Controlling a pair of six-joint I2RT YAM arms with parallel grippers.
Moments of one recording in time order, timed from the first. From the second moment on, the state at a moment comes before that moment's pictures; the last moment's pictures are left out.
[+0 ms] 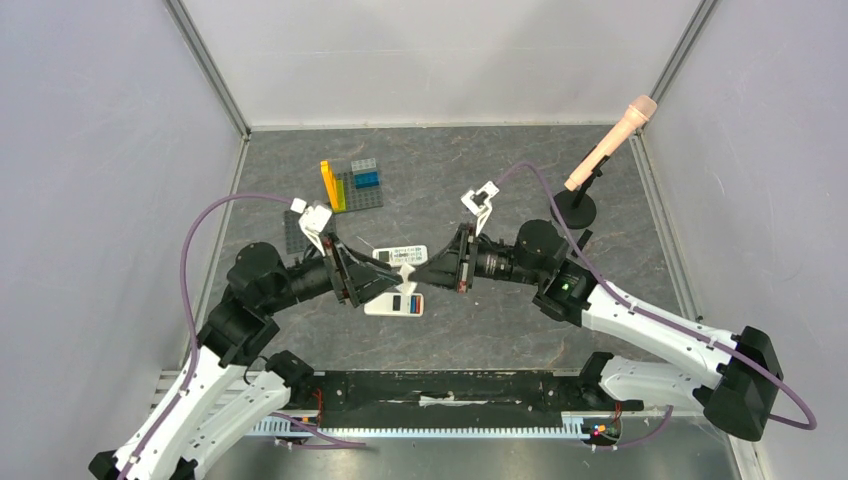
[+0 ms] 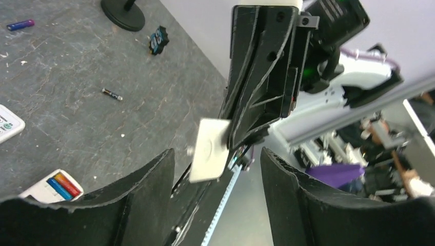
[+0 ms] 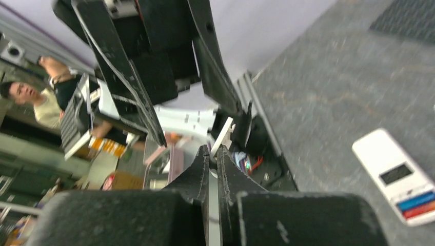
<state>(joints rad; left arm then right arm) -0.58 0.54 0.76 -0.27 0.50 -0.73 0.90 1.08 0.80 0.36 -0.44 0.83</state>
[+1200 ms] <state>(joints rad) -0.57 0.66 0.61 0.20 0.97 -0.89 0.89 1.00 0.65 0.42 -0.58 0.92</state>
